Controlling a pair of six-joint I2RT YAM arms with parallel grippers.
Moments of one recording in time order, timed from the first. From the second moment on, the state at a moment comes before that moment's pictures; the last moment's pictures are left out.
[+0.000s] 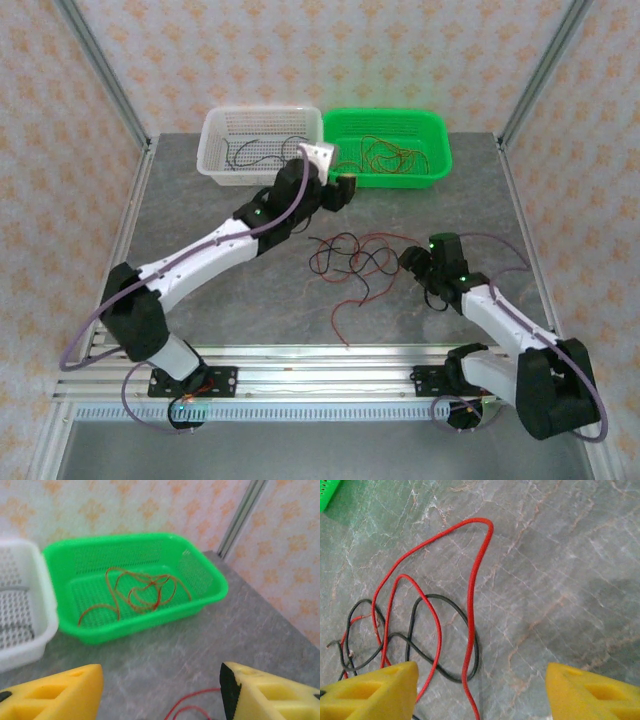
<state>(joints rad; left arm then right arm) -0.69 1.52 1.26 -0.09 -0.19 -0.31 0.24 1.09 0.45 -0.23 -0.07 0.88</state>
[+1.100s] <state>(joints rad) -0.75 1.10 0.80 0.01 -0.18 -0.49 0.24 0.98 0.81 -0.19 -0.28 0.34</state>
